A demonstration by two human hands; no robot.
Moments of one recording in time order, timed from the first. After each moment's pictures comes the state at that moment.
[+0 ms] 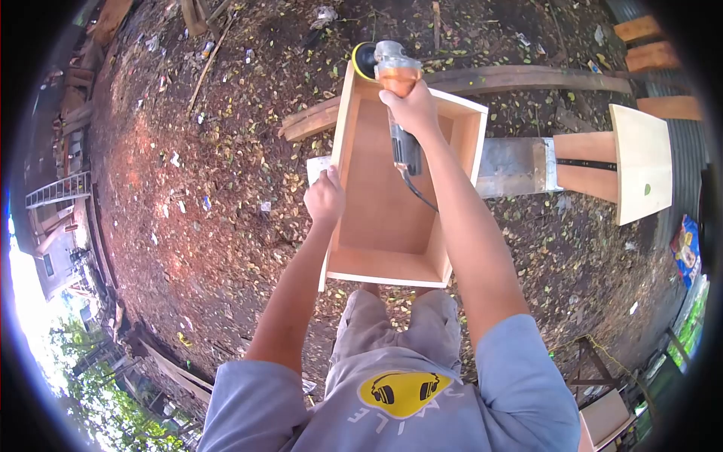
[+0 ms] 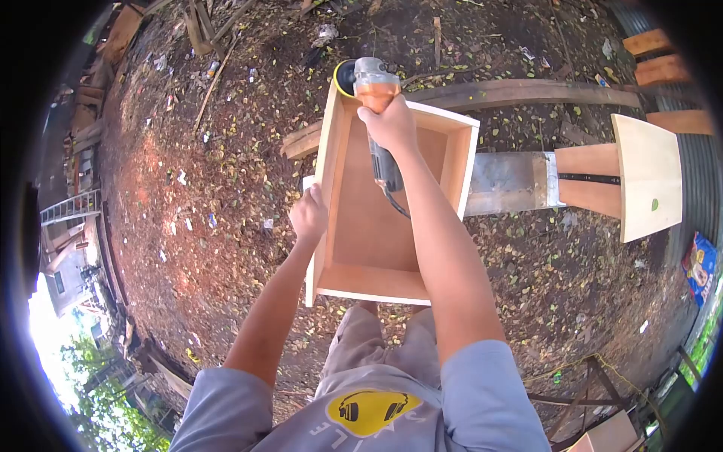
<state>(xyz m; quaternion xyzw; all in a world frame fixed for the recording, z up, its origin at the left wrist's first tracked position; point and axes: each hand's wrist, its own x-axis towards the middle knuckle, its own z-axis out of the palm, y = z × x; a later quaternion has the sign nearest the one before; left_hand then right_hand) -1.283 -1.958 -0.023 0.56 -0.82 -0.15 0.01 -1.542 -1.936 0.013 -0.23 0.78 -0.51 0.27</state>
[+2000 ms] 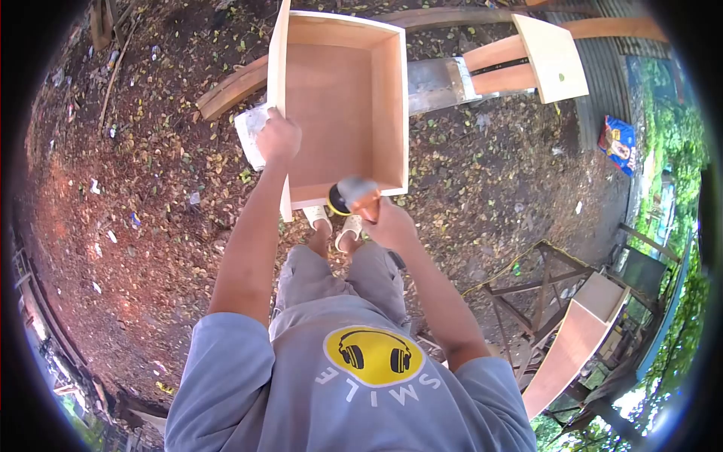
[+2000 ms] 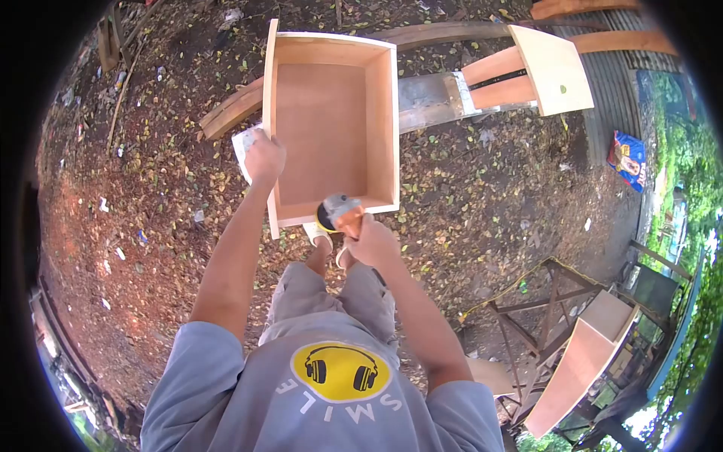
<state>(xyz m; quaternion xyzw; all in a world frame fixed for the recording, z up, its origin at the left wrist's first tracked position) -1.247 -1.929 -0.005 0.47 -0.86 -0.21 -0.05 -1.238 -1.638 0.053 -0.20 0.90 -0.12 0.37</state>
